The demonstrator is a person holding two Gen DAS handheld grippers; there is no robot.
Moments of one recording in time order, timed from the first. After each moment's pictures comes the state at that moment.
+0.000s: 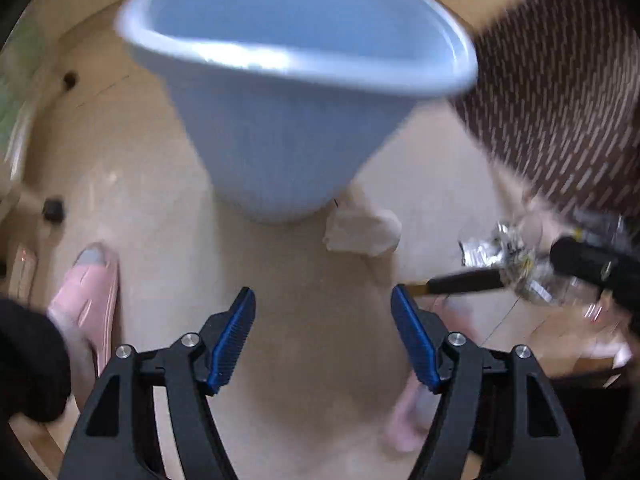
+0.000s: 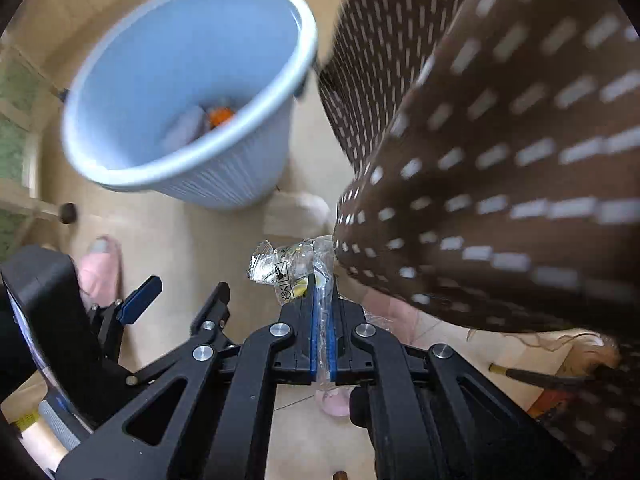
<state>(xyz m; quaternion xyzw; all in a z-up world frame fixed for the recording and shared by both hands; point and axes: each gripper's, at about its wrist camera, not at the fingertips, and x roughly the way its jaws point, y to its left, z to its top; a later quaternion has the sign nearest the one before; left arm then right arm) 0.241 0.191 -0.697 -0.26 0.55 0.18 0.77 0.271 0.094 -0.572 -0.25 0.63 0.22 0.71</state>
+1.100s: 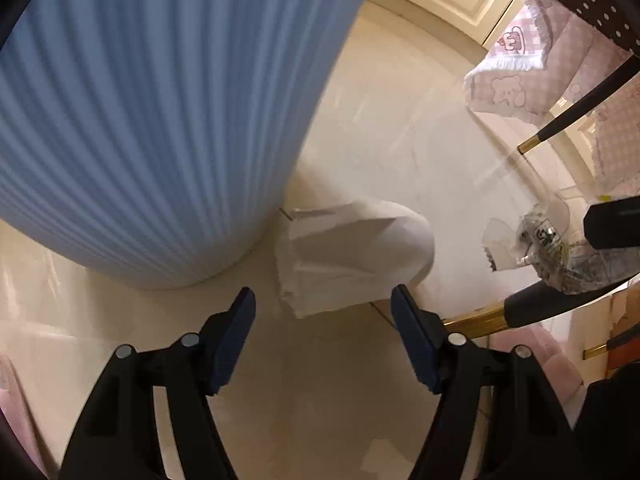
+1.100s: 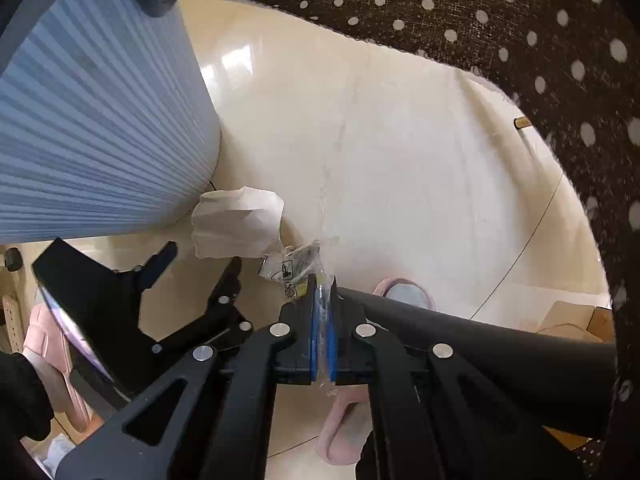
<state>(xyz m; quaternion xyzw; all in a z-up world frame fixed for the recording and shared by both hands) 0.312 0.182 -0.839 -0.20 0.51 0.07 0.84 0.323 0.082 -0.688 -0.22 0.66 0.15 0.70</state>
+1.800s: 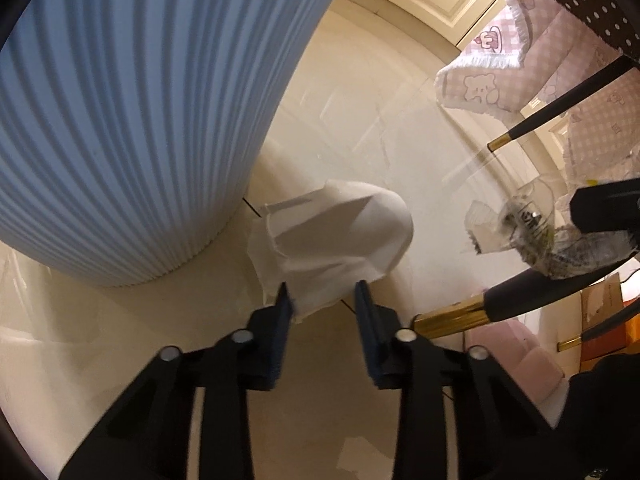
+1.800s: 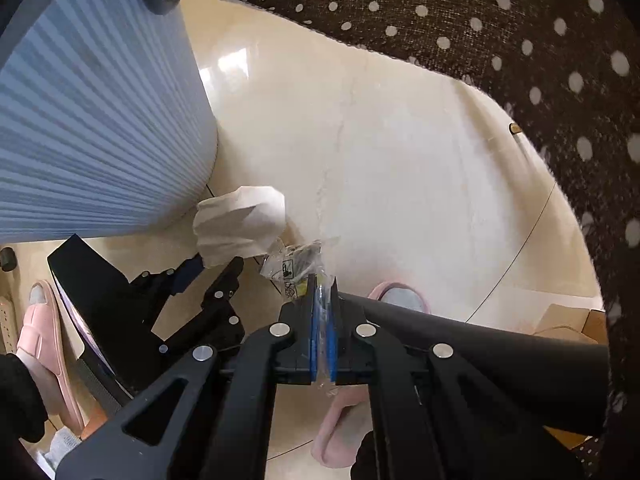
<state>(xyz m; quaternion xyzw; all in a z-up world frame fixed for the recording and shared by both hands) 0.304 0.186 -0.850 -0.23 0.50 0.02 0.84 0.315 0.089 -0.680 -0.23 0.65 0.15 0.71</state>
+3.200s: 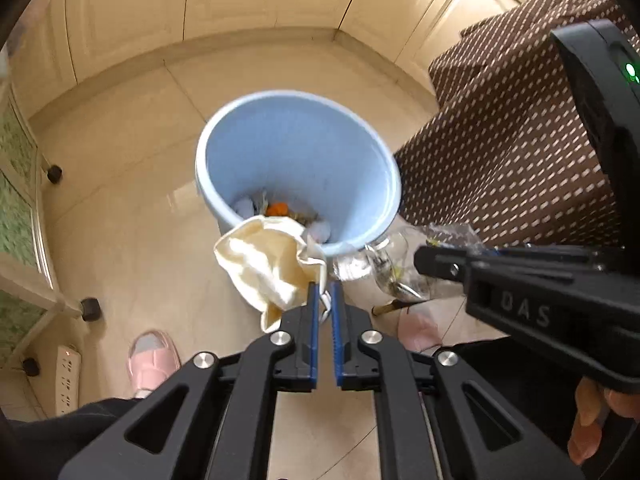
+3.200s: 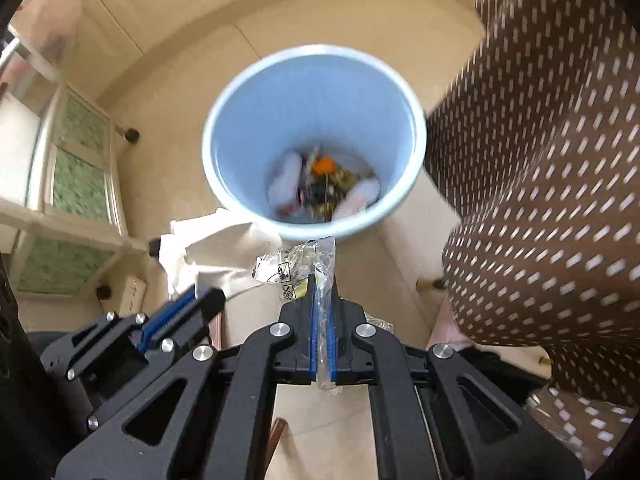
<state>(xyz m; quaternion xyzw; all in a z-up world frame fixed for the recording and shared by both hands) 0.181 0.266 -0.523 -0.23 0.48 0.08 0.84 0.240 0.162 -0.464 -0.15 0.61 0.29 0.72</state>
